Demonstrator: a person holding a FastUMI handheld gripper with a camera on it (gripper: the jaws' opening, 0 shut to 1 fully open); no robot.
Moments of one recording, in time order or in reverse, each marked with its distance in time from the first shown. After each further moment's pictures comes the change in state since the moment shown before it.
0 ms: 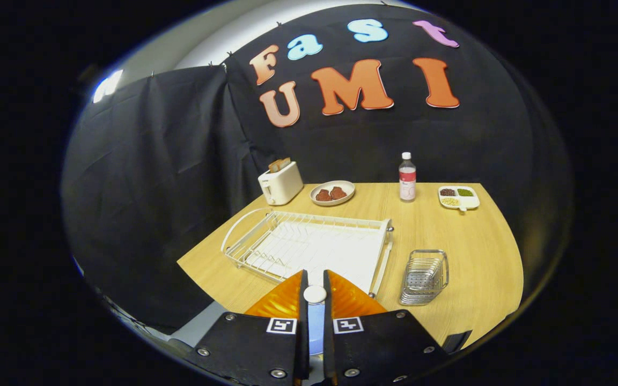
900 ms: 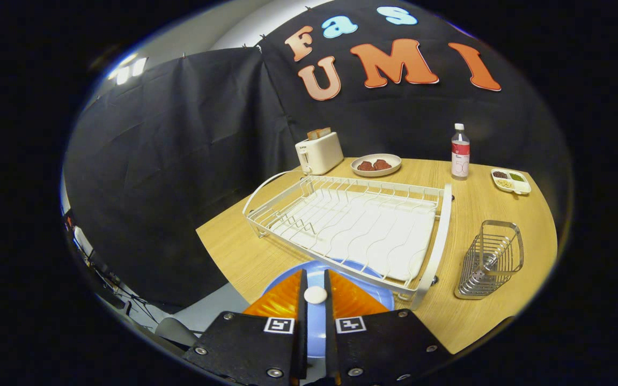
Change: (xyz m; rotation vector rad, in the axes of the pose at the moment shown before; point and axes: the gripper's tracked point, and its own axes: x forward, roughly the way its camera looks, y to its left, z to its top) arm 0.058 0.018 -0.081 -0.078 0.086 0.180
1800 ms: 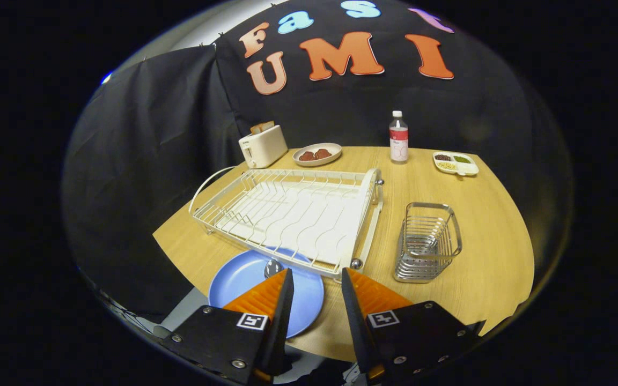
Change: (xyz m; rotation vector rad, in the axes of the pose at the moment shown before) arm -0.043 -0.077 0.012 0.079 0.003 -0.266
